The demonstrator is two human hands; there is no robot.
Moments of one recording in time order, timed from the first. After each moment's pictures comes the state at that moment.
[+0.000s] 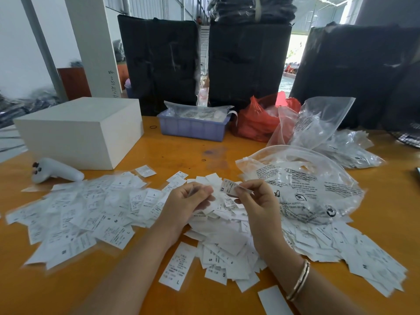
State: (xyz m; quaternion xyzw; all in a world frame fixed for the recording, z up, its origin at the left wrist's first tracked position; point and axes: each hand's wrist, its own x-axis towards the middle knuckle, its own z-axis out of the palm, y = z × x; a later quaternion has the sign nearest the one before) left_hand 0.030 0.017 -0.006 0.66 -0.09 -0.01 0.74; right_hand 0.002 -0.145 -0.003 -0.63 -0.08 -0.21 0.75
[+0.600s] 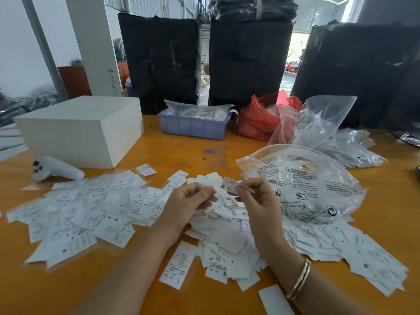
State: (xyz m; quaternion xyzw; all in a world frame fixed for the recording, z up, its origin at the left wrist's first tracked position) left_hand 0.029 0.016 -0.006 0.67 -0.10 -0.02 0.74; right_hand 0.000 -0.145 -0.002 -0.65 -0.08 -0.22 0.73
